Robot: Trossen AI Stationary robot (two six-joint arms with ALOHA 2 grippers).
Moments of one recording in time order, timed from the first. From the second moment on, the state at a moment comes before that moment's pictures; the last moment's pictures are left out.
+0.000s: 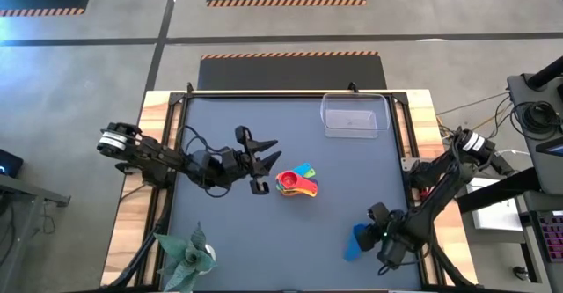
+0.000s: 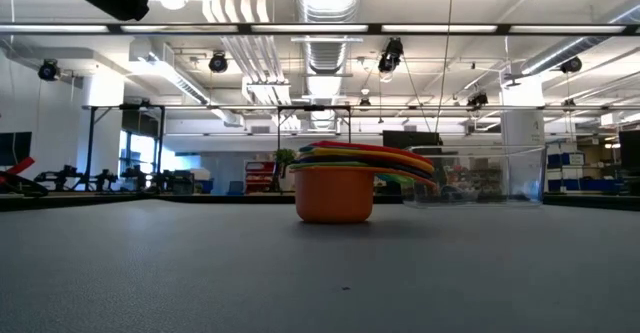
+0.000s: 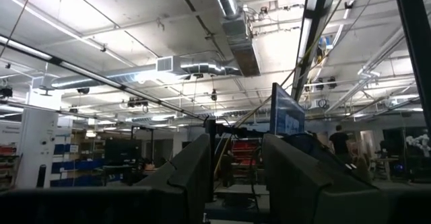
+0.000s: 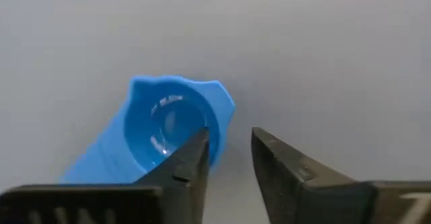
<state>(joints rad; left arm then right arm) -0.22 1.57 0.76 1.49 -0.42 0.31 0.96 1.56 0.82 -0.73 0.28 2.08</state>
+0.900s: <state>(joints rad) -0.21 1.57 0.76 1.48 -0.42 0.31 0.42 1.49 0.85 -0.81 0.26 0.92</state>
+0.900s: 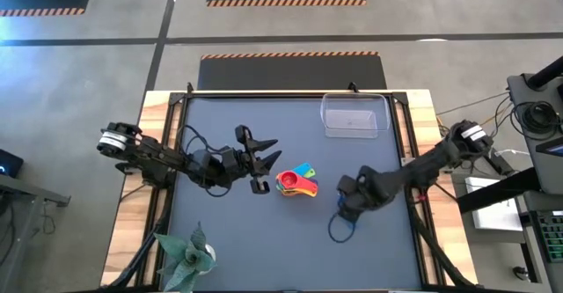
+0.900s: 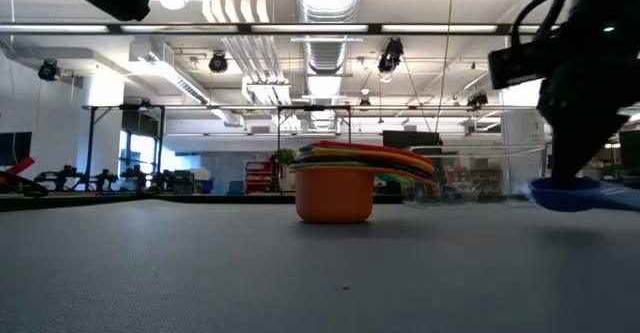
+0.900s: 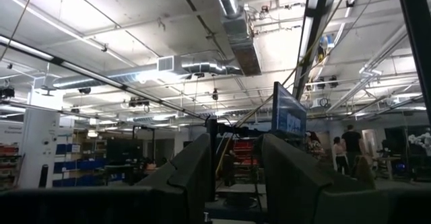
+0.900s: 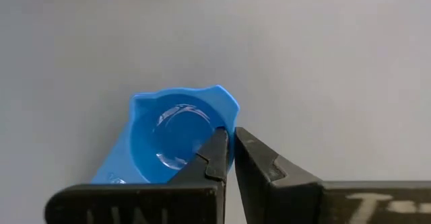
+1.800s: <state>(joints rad) -0.21 1.57 0.76 1.48 -0.41 0.33 0.53 1.52 0.97 -0.96 0.26 1.40</state>
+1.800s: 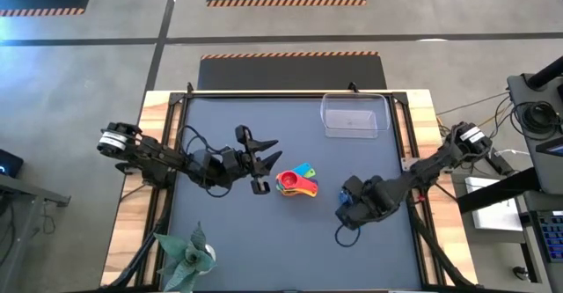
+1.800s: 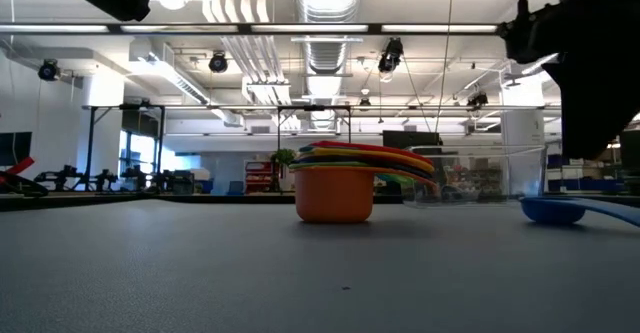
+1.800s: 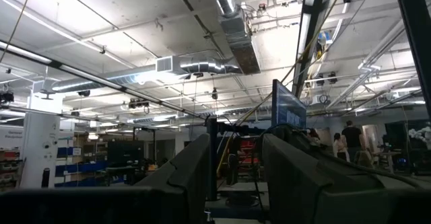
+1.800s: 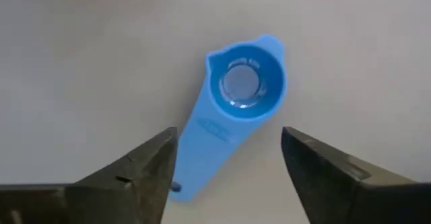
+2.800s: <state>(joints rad) -0.21 1.57 0.76 1.48 -0.41 0.33 0.57 1.72 0.95 -0.87 0.26 1.55</state>
